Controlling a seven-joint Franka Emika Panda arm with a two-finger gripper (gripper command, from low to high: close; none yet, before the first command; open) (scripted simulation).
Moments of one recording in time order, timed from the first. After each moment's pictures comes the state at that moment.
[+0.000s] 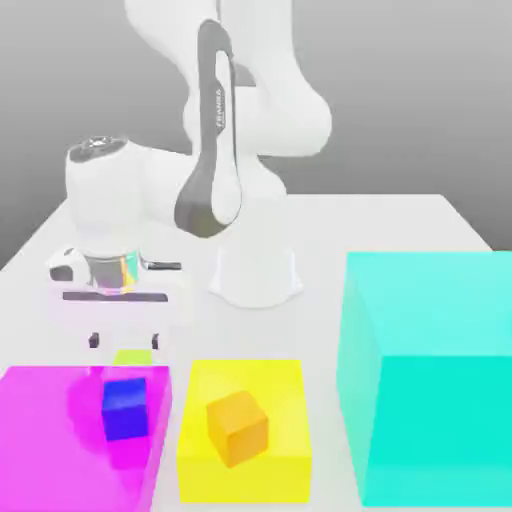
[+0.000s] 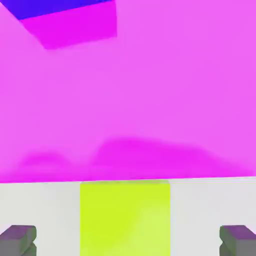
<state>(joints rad) -0.30 0.06 -0.25 -2.89 0.10 2.96 0.17</state>
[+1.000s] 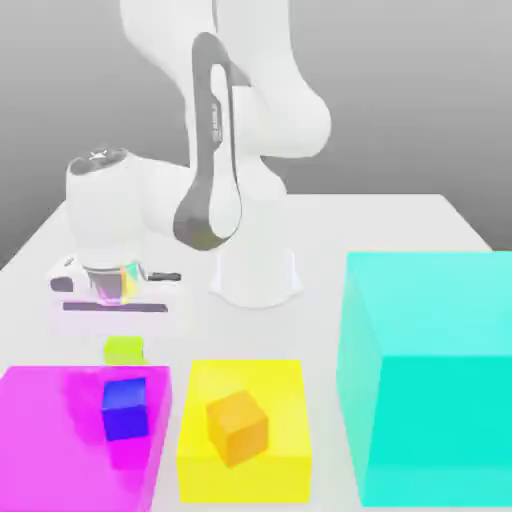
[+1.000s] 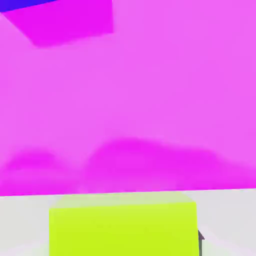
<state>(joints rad) -0.41 0.02 -0.17 -2.90 0.03 2.93 0.21</state>
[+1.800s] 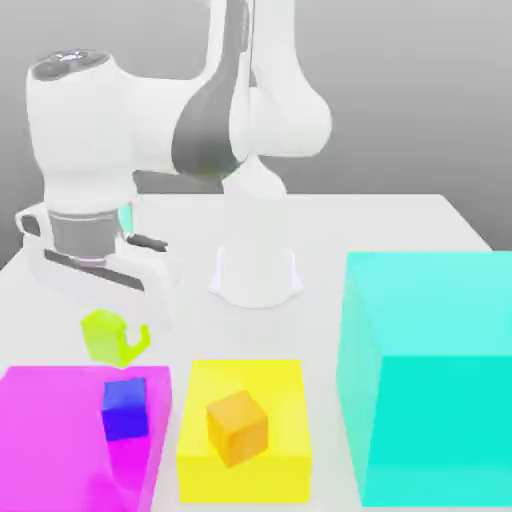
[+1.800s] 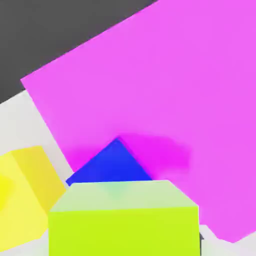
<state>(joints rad) -0.32 -0.07 -0.04 -2.55 0.00 2.48 1.01</state>
